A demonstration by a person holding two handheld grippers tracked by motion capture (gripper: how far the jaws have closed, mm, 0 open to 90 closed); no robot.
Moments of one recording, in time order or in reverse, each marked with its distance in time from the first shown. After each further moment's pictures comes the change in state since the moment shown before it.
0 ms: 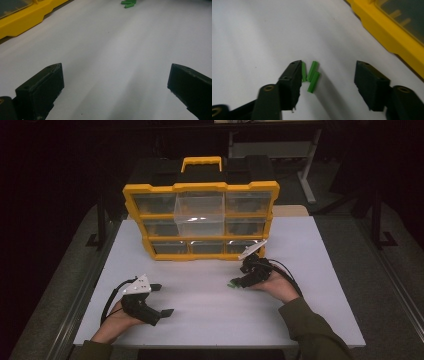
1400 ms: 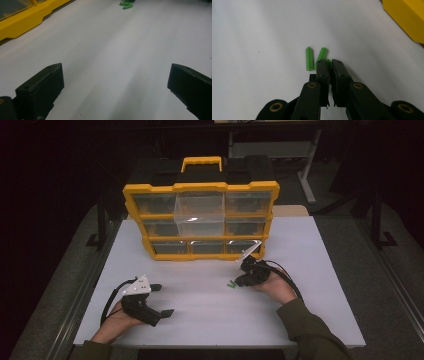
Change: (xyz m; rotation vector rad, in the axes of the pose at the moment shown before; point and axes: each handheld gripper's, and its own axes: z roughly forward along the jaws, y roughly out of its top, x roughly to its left) left arm -0.002 0.000 0.000 -0.009 -0.001 0.008; right arm -0.001 -0.001 0.009 0.105 0.050 -0.039
